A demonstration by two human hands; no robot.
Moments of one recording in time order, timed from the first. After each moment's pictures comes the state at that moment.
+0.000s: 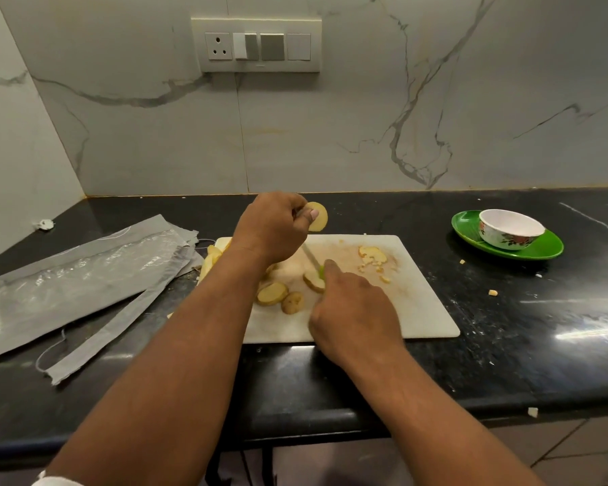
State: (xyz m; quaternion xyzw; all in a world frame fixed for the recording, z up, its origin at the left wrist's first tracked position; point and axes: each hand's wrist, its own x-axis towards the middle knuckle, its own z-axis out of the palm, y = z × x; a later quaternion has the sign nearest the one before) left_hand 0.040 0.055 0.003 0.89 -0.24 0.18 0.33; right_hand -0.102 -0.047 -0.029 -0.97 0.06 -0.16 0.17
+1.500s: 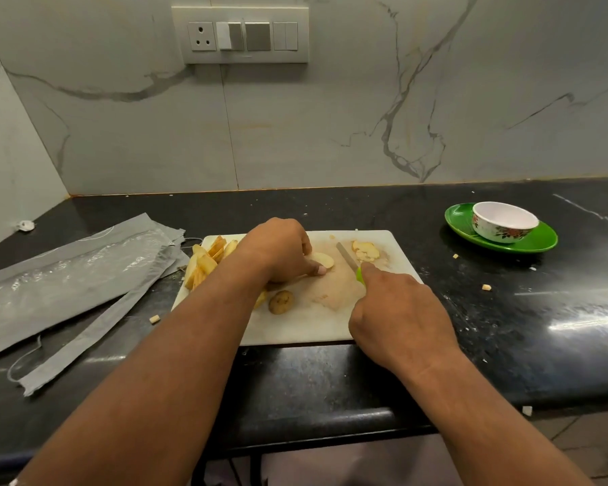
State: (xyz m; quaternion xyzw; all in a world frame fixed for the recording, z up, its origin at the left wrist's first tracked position) left_hand 0.035 0.031 -0.009 0.97 -0.21 -0.02 0.11; right_hand -0.119 -0.099 -0.025 -0.98 0.11 -0.16 0.10
